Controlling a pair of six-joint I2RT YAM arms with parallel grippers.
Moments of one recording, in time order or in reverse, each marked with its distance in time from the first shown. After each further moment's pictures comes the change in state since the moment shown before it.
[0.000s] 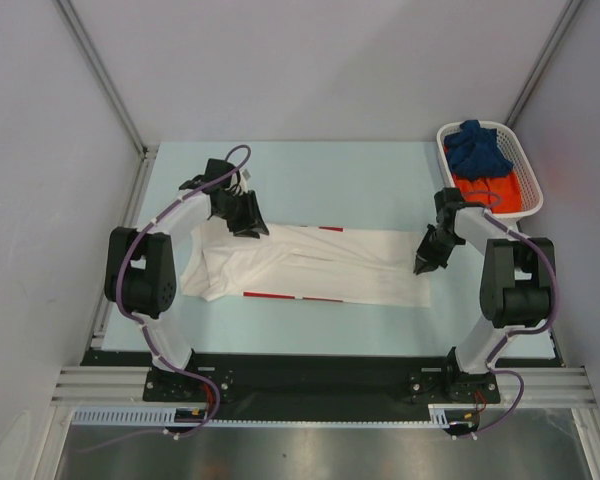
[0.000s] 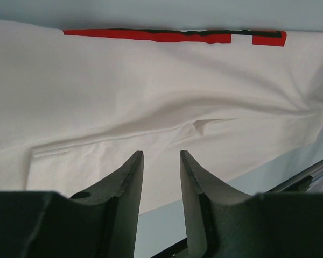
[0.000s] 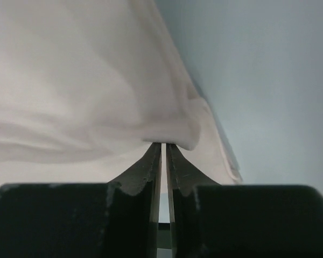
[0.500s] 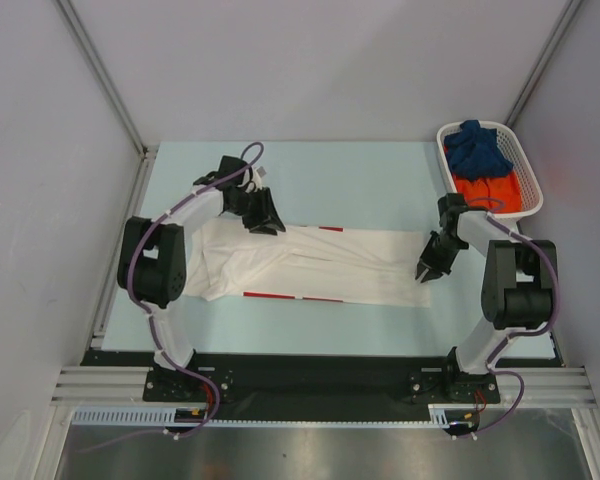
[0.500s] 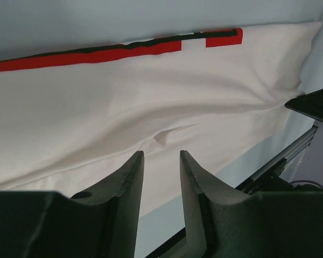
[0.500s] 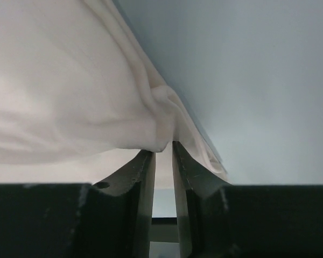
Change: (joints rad) left arm -0.042 0.084 0.071 0.034 0.123 -0.032; right arm -0.025 -0.016 -0.071 -0.016 0.012 -0.009
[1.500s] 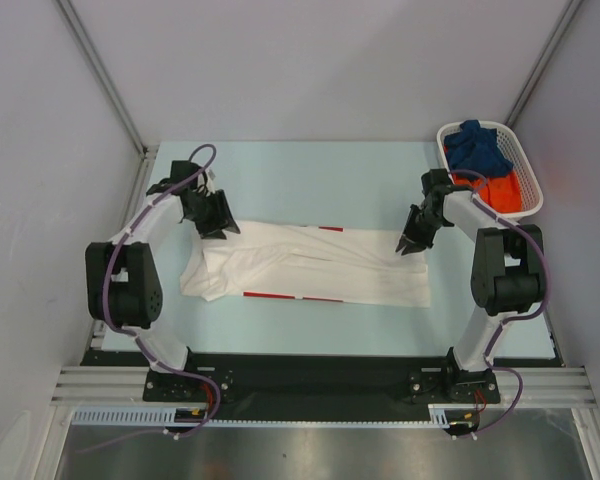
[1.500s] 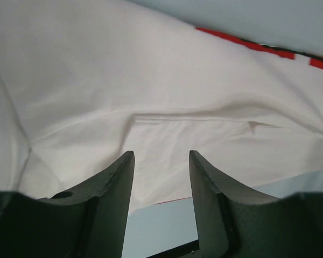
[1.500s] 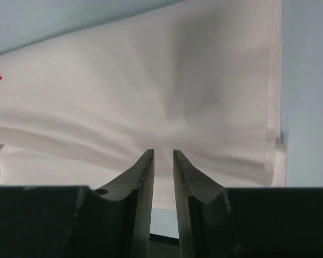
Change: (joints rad) left arm 0.185 -0.197 -0.121 -0.085 -0.185 0.090; right arm 0.087 0.114 0.236 0.023 -0.105 -0.032
